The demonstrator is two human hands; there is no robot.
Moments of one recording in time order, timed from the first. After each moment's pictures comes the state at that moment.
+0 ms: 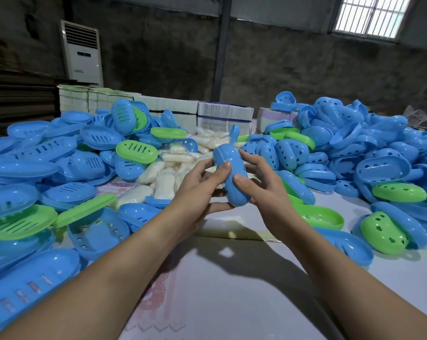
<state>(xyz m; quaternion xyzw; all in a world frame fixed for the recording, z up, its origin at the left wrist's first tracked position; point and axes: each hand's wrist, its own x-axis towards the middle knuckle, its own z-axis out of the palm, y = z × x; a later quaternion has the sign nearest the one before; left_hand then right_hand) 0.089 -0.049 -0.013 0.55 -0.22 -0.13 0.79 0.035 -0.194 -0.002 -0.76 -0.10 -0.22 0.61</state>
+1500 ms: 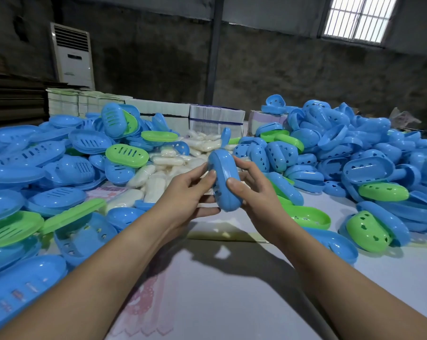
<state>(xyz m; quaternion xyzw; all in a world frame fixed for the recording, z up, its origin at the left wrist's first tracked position) 0.091 -0.046 -0.012 0.59 -0.24 -0.12 0.76 0.044 -0.206 -0.013 -0.72 -0.11 -0.19 0.66</state>
